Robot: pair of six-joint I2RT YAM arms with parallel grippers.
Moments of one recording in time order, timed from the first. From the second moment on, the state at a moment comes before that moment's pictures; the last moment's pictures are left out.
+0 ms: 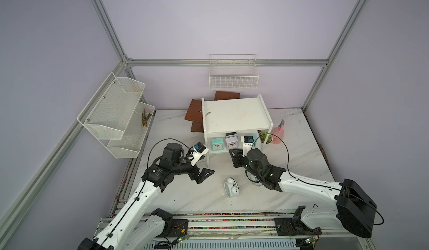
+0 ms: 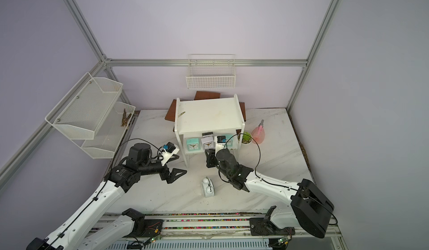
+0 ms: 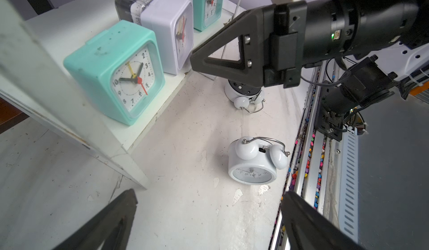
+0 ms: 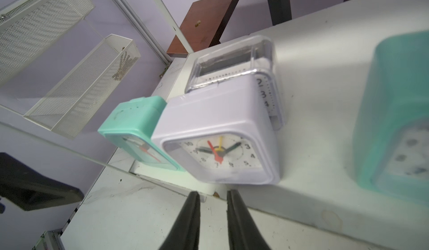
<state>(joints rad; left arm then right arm) -0.36 0.91 0.79 -0.55 0.61 0.25 0.85 1.29 0.71 0.26 0.23 0.60</state>
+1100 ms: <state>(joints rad) -0.36 0.89 0.79 -0.56 0.67 0.30 1.17 1.29 0.67 -0.32 0.19 0.74</state>
